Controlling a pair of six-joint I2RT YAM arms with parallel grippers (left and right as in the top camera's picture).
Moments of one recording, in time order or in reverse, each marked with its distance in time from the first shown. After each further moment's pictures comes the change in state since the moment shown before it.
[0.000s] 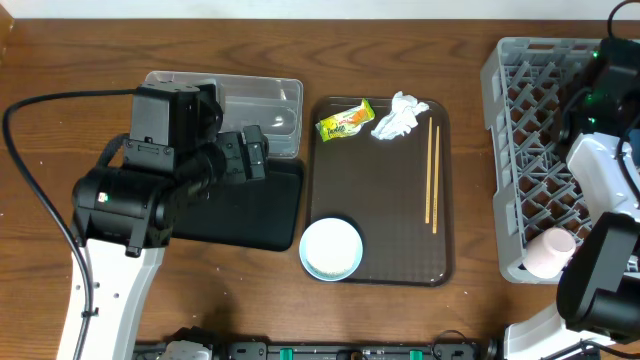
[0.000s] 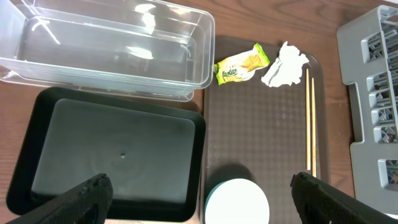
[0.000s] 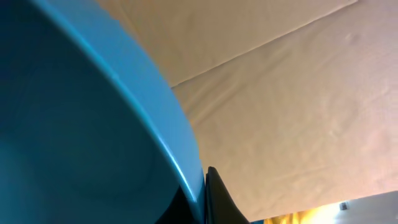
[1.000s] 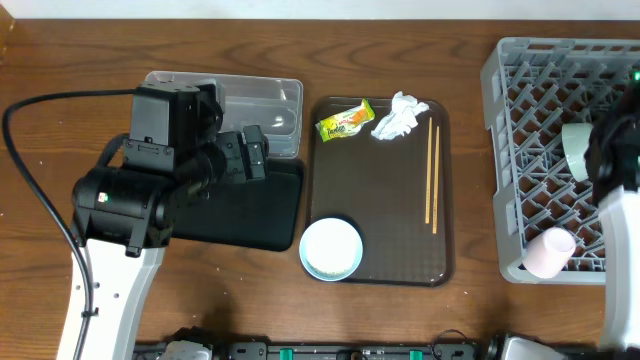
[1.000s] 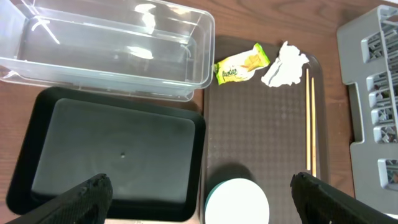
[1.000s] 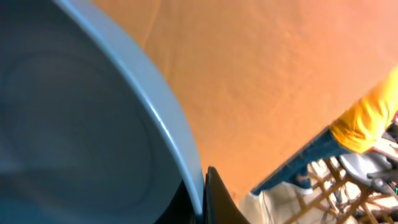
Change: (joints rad) left arm 0.000 0.000 0.000 0.000 0.000 0.000; right arm -0.034 -0.385 -0.010 -0.556 -0.020 0.765
